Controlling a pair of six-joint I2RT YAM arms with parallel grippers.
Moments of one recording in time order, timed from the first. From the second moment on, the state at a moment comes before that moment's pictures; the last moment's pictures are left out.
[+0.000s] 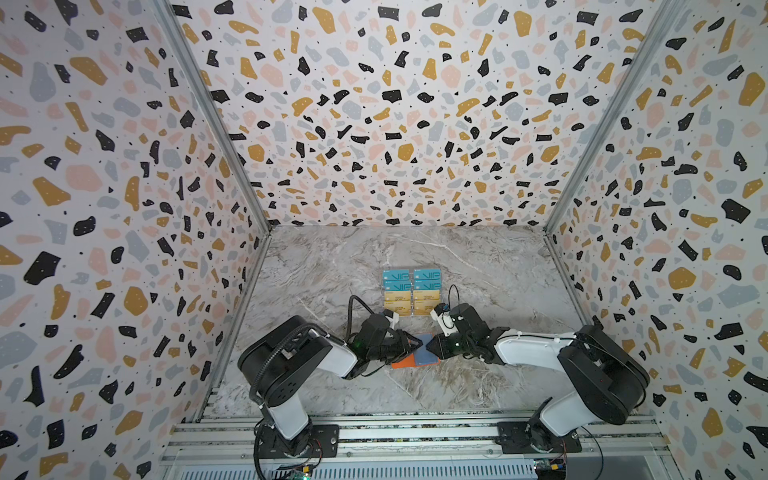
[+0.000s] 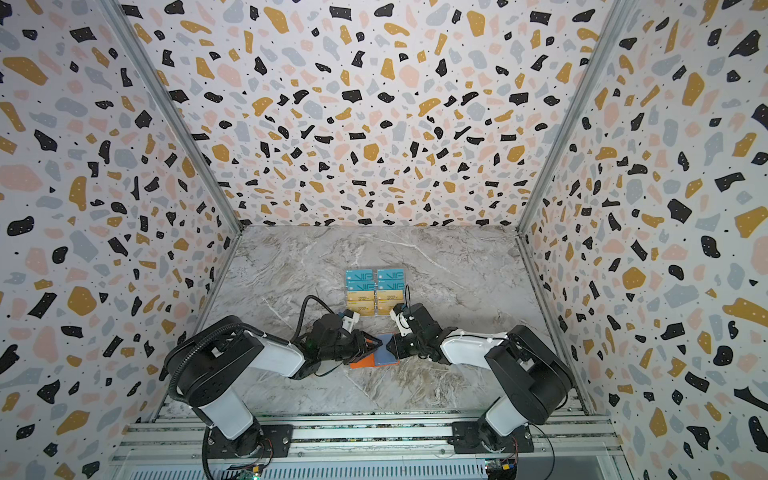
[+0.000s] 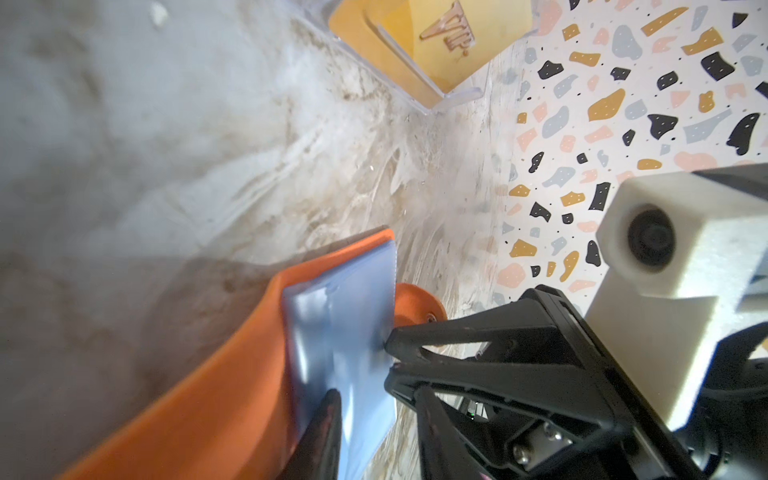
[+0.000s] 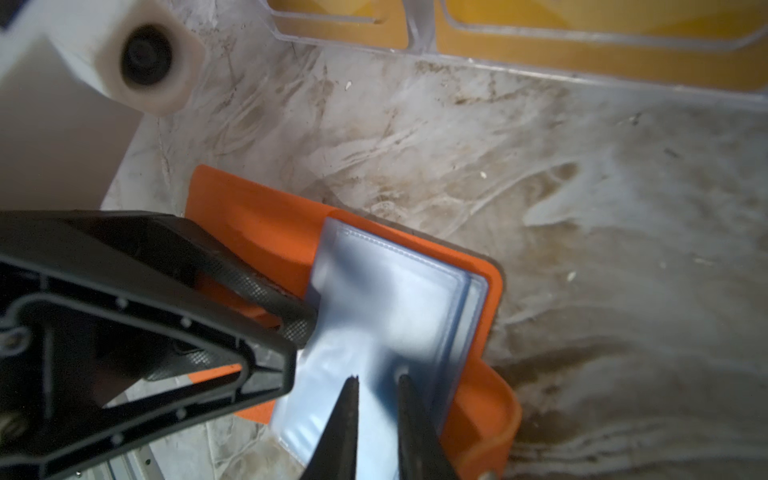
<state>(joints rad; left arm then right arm) -0.74 1.71 0.45 0.71 0.46 -1.19 0.71 1.53 0.59 0.06 -0.35 0.43</state>
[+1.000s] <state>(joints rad) -0.73 1.77 0.46 0.82 0.47 -1.24 0.71 1.53 0.58 0.07 -0.35 0.44</state>
